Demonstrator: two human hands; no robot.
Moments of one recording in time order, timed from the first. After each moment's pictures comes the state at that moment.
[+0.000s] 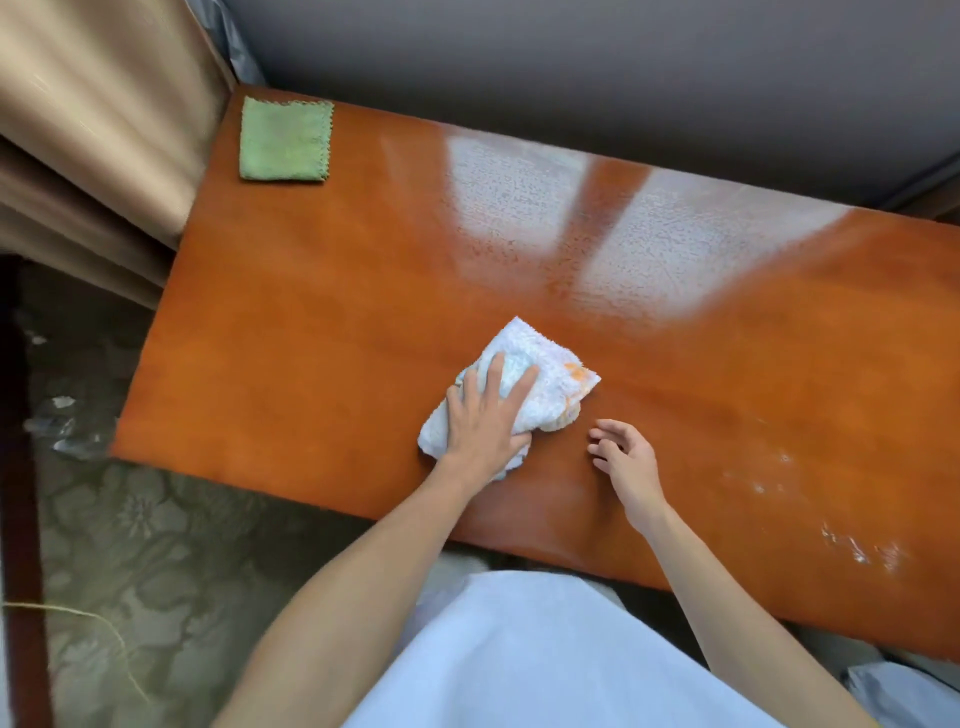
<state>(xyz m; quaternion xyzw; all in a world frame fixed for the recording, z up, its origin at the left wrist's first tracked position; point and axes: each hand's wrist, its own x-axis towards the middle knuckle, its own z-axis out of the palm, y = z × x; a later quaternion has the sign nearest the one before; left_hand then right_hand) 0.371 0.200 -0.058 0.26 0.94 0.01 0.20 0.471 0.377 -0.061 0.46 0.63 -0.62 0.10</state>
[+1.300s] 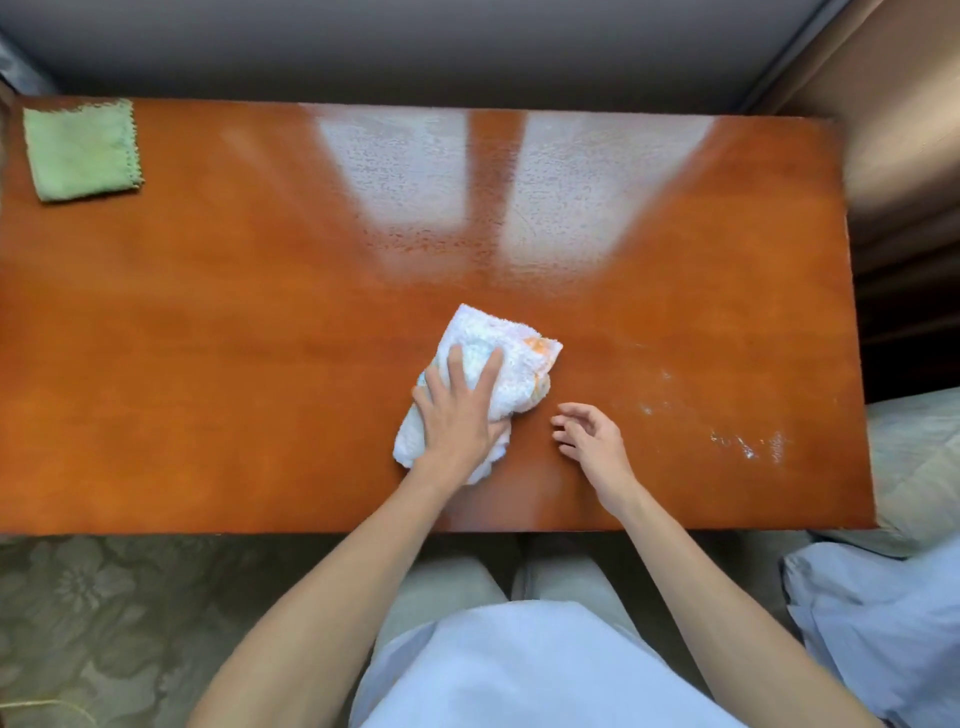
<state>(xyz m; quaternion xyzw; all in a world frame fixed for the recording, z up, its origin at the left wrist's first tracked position) 0.440 0.308 -0.057 0.26 0.95 0.02 0.20 0.554 0.451 -0.064 0.50 0.58 -0.64 0.07</state>
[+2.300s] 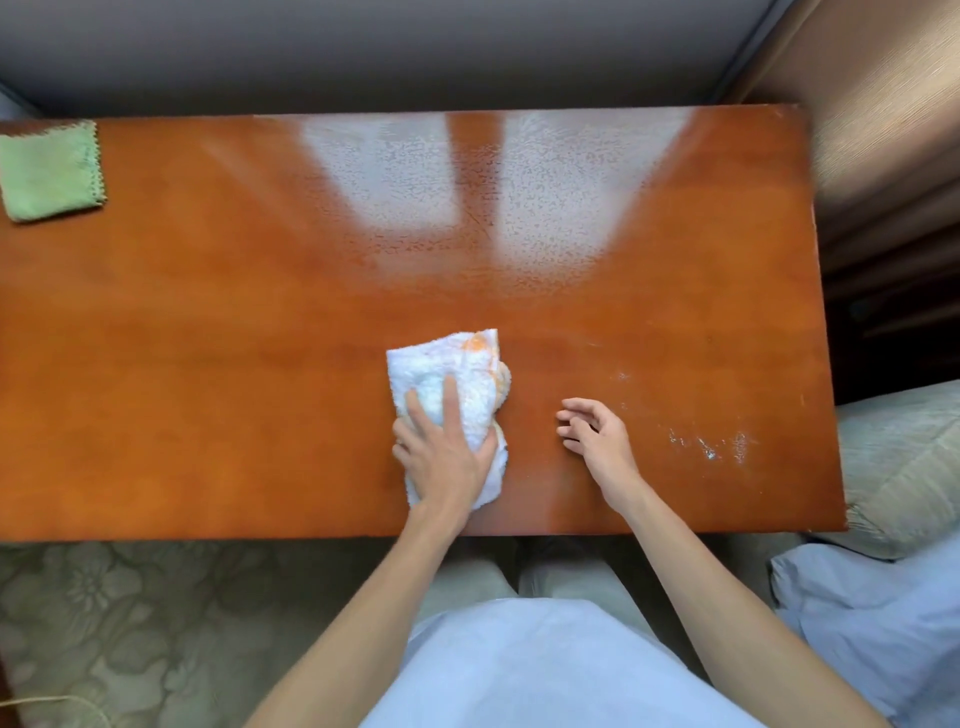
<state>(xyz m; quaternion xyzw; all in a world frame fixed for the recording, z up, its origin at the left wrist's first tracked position) 0.507 0.348 -0.053 0.07 0.98 0.06 0.18 0.580 0.515 -0.064 0.49 0.59 -0.64 0.07</state>
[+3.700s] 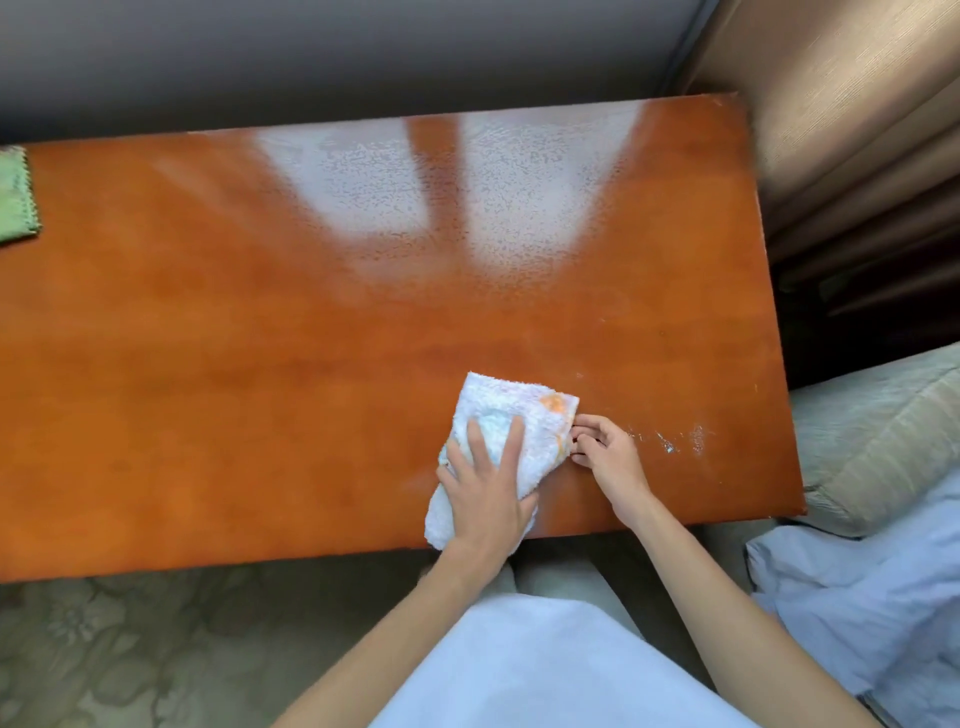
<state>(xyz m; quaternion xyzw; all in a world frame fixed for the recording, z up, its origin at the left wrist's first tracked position) 0.572 0.401 -0.046 0.27 0.94 0.00 0.22 0.624 0.558 -0.072 0.52 0.58 -0.63 0.06</state>
